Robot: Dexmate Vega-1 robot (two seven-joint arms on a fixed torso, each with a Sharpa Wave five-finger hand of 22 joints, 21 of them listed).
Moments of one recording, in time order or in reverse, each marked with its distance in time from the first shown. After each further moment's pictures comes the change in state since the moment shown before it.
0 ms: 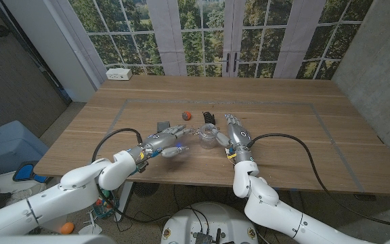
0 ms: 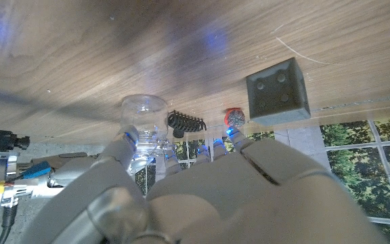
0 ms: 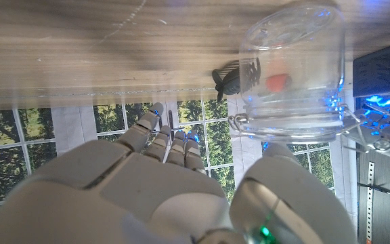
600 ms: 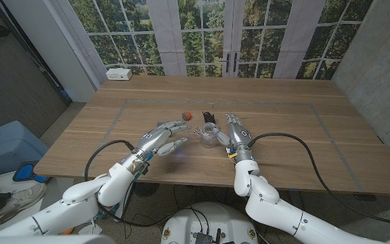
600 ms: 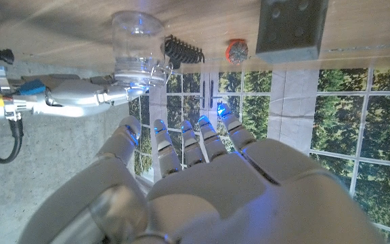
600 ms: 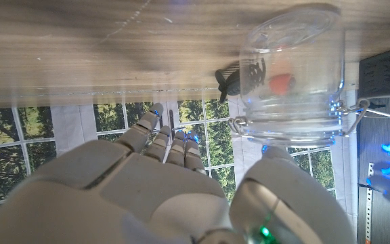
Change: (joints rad) left arm 0.059 -0.124 -0.029 0.188 0.078 -0.296 0.468; left_hand 0.049 -0.007 0.058 -0.063 0.000 0.366 0.045 -0.017 0.002 0.383 -0.196 -0.007 -0.002 0.277 -0.166 -0.013 -0.002 0.213 -0.058 0.024 0.002; right arm 0.019 -0.007 -0.008 0.025 0.020 0.014 -0.007; right_hand 0.000 0.000 0.000 0.000 0.000 -0.004 0.004 0.000 0.000 0.000 0.000 0.000 0.000 0.000 0.000 0.000 -0.002 0.000 0.000 -0.007 0.000
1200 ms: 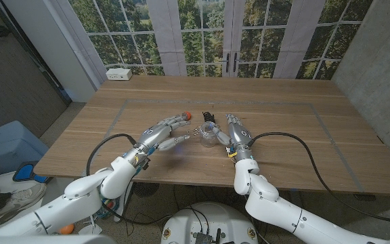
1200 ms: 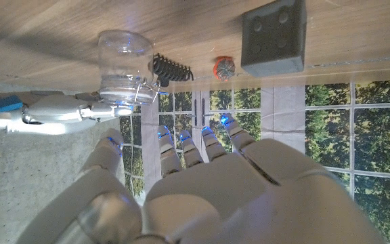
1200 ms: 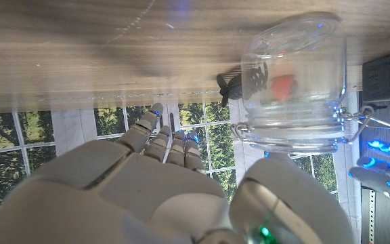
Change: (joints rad) left arm -0.041 0.013 -0.009 -0.101 -0.047 0.202 -0.268; left_hand -0.149 -0.075 -0.077 0.041 -0.007 -0.102 0.013 -0.013 -0.003 -0.121 -0.077 -0.022 0.000 -0.173 0.008 -0.007 0.009 -0.138 0.001 -0.055 0.000; right arm 0.013 0.001 -0.003 0.015 0.024 0.006 0.000; right_hand 0.000 0.000 -0.121 0.121 0.000 0.000 0.000 0.000 0.000 0.000 0.000 0.000 0.000 0.000 0.000 0.000 0.000 0.000 0.000 0.000 0.000
